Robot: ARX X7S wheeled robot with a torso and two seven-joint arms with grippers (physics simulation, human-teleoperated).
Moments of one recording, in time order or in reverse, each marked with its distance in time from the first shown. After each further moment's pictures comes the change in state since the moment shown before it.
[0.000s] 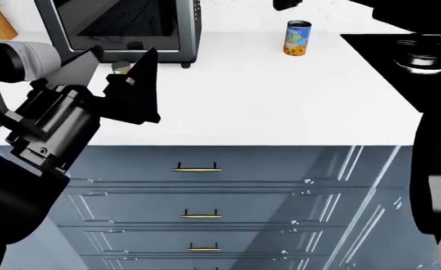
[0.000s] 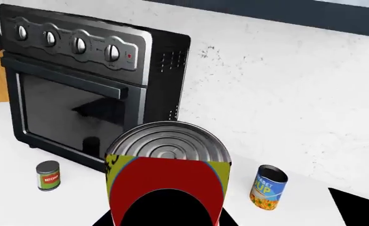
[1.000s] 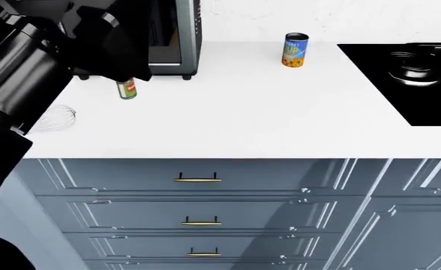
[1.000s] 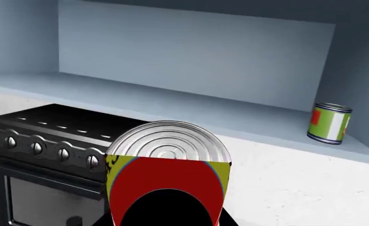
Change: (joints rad) left arm -0.295 -0.082 0.030 -0.011 -0.198 -0.086 -0.116; right arm 0.695 -0.225 0.228 0.926 -0.704 -0.270 -0.381
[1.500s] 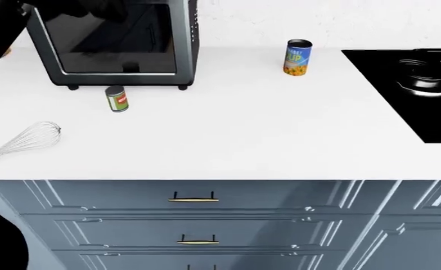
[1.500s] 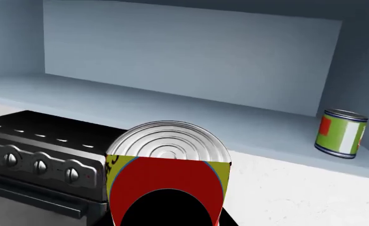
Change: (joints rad) left arm -0.222 -0.015 -0.018 -0.068 -0.229 -0.049 -0.205; right arm 0.006 -0.005 0.015 0.002 -0.015 0.002 0.002
